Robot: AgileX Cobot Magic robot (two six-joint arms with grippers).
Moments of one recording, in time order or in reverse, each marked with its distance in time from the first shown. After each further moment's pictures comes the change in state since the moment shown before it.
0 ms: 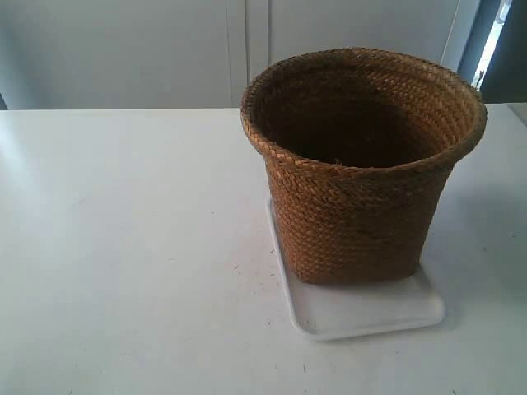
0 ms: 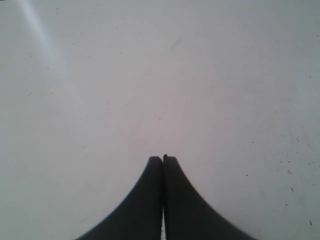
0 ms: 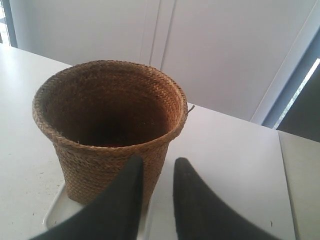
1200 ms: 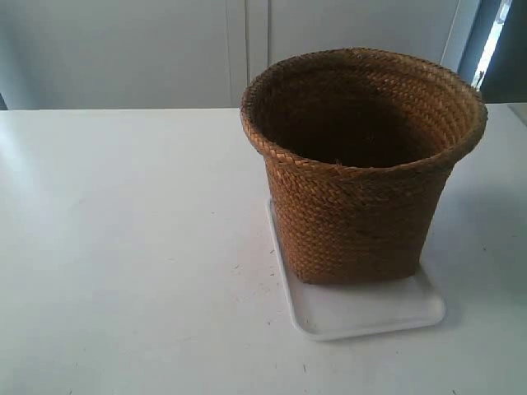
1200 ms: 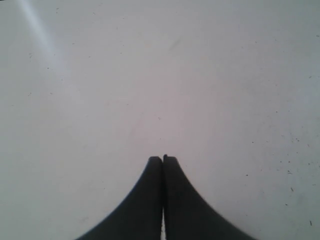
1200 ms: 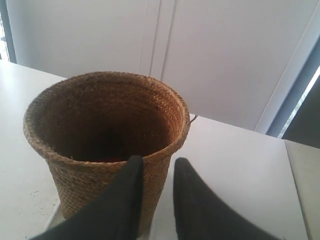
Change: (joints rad) left arm 0.000 0.000 0.000 0.000 0.000 0.000; right arm 0.000 -0.004 0.154 0.019 -0.191 0.010
